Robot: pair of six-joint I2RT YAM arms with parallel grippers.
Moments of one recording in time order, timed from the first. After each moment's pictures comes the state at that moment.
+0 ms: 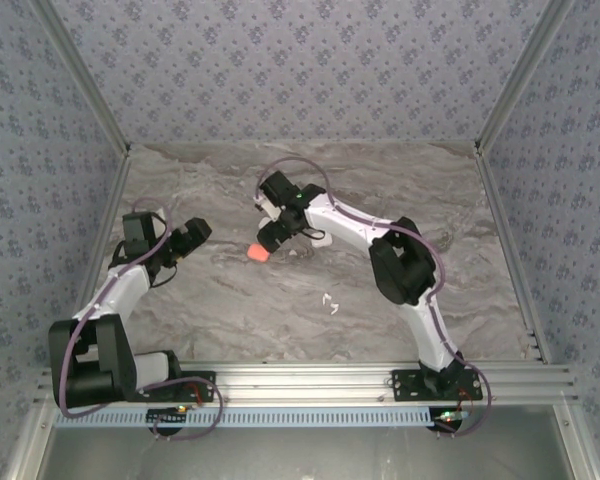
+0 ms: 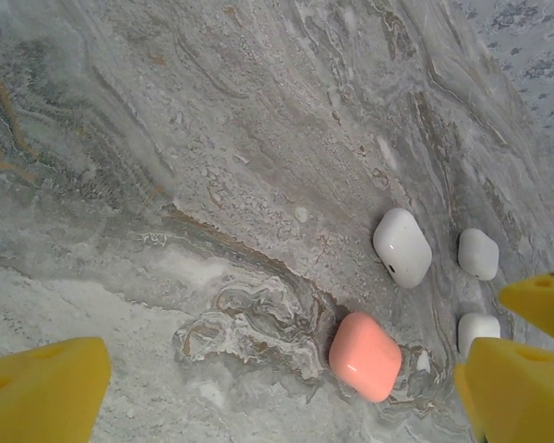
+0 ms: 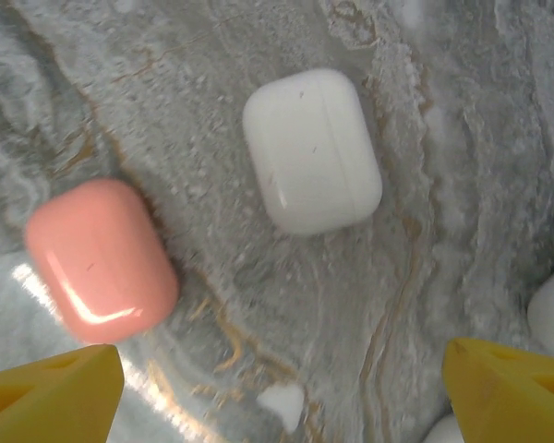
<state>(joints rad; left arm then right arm) 0.10 1.24 0.63 -0.14 0.46 -0.57 0.76 2.21 1.86 -0.77 0.02 -0.06</state>
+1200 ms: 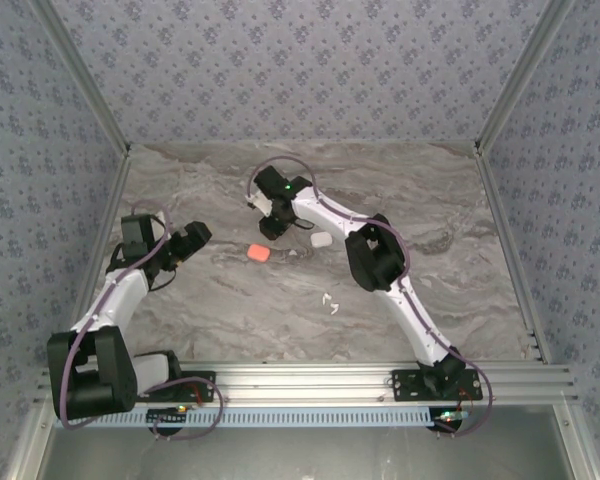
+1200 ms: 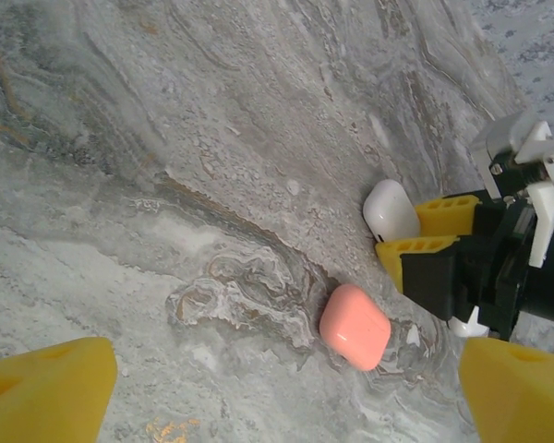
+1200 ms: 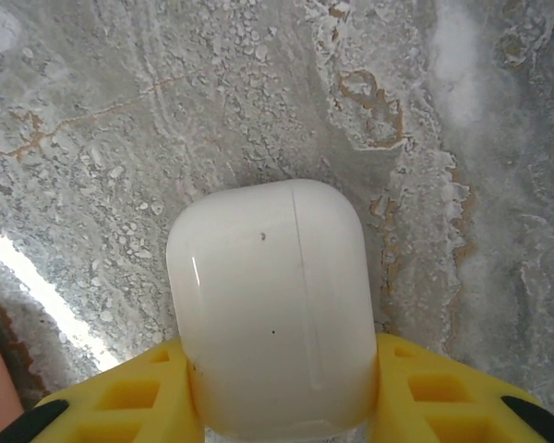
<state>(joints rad) 0.10 1.18 0.62 -0.22 0.49 -0.56 0.72 2.51 2.22 -0.88 -0.04 -0.20</state>
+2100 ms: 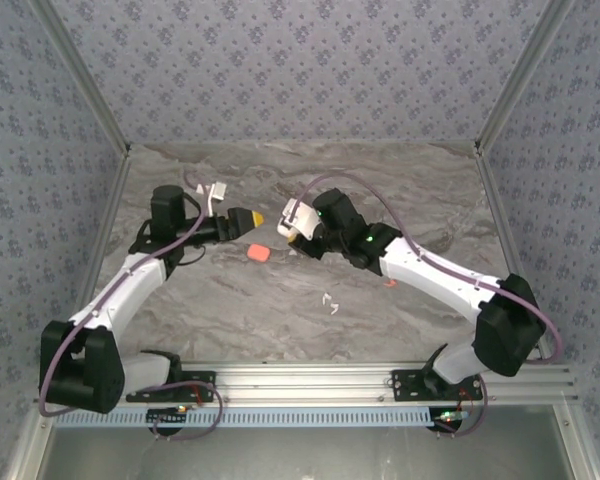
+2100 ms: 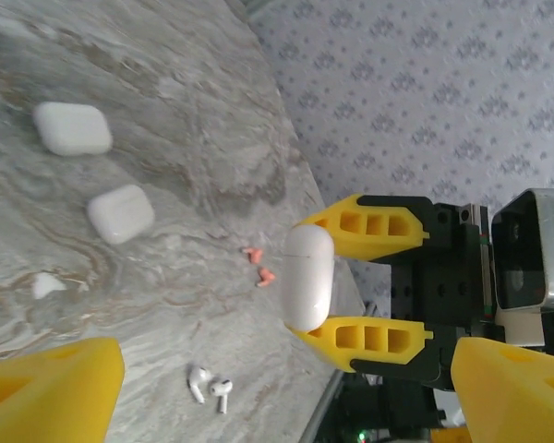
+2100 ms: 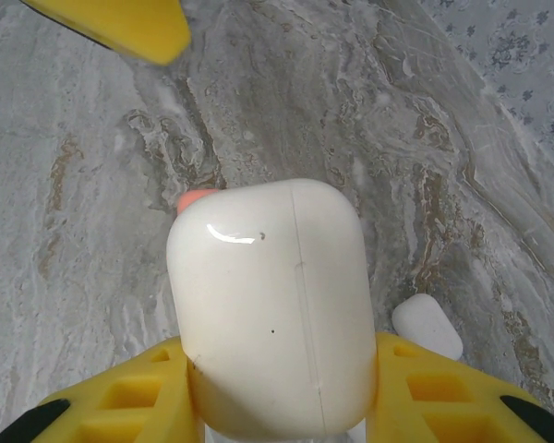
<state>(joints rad) -0.23 1.23 0.80 -0.02 0.96 -0.65 0.79 1.45 1.13 -0.31 -0.03 -0.37</state>
